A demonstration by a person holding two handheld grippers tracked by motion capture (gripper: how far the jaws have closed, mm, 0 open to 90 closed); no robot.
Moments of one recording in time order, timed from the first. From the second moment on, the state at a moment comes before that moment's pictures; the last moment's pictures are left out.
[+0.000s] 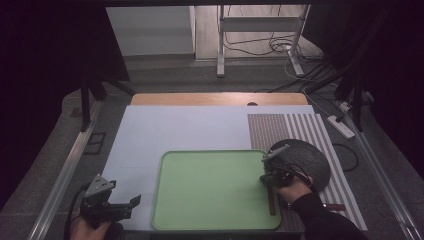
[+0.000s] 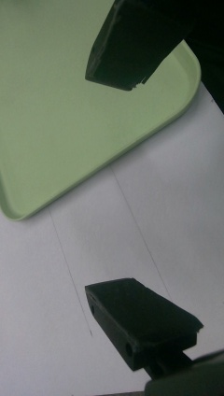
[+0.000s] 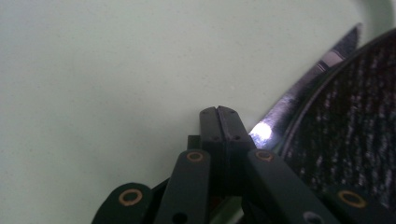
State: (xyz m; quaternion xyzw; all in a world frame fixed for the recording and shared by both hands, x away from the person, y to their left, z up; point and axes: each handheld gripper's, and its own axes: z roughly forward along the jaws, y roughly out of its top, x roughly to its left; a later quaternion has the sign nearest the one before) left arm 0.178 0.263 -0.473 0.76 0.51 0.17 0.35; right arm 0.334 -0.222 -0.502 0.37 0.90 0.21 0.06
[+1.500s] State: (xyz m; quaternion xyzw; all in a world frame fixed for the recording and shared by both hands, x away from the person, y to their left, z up) left arm 0.178 0.263 -0.473 0.77 0.51 0.17 0.35; right arm 0.249 -0.316 -0.454 0.45 0.81 0.36 0.15
